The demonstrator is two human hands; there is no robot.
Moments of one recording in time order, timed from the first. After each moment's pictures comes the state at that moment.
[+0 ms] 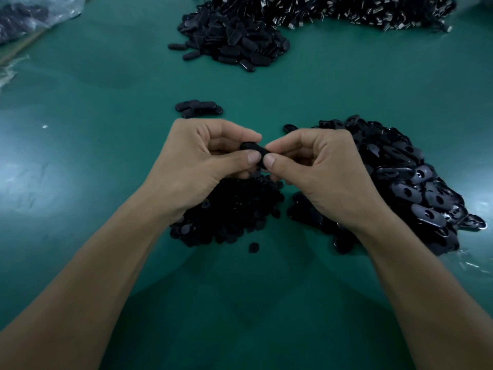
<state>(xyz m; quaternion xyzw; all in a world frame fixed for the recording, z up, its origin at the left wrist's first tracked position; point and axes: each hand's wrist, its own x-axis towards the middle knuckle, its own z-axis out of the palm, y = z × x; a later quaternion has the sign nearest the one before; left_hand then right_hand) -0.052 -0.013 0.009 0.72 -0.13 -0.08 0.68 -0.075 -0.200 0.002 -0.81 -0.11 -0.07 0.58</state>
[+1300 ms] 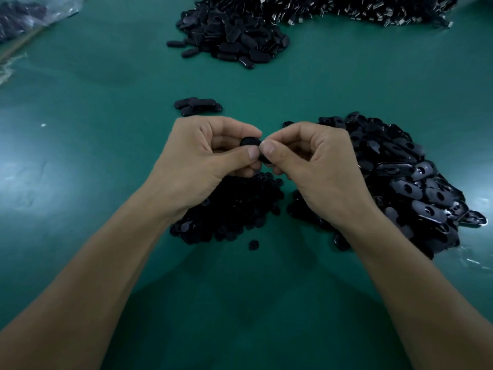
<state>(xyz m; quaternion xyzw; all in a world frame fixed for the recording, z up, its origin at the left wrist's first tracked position) -0.053 -0.016 0.010 0.71 -0.13 -0.08 0.68 -0.078 -0.191 0.001 -0.81 -0.08 -0.11 0.57</state>
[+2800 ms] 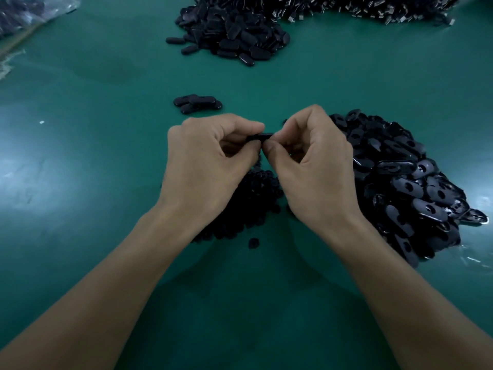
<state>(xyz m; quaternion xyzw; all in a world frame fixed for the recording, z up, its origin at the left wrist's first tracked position) -0.061 -0.031 0.001 0.81 -0.14 0.14 0.55 -0.085 -0.172 0.001 -0.83 -0.03 -0.22 0.51</state>
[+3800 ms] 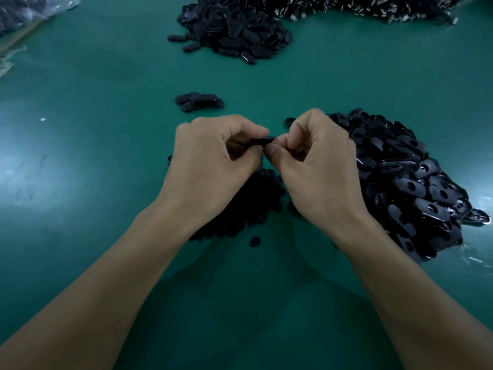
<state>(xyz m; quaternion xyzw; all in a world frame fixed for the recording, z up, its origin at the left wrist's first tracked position) -0.060 -0.029 0.001 0.83 -0.17 0.12 0.51 -0.083 -0.175 0.000 -0.85 0.00 -0.20 0.48</state>
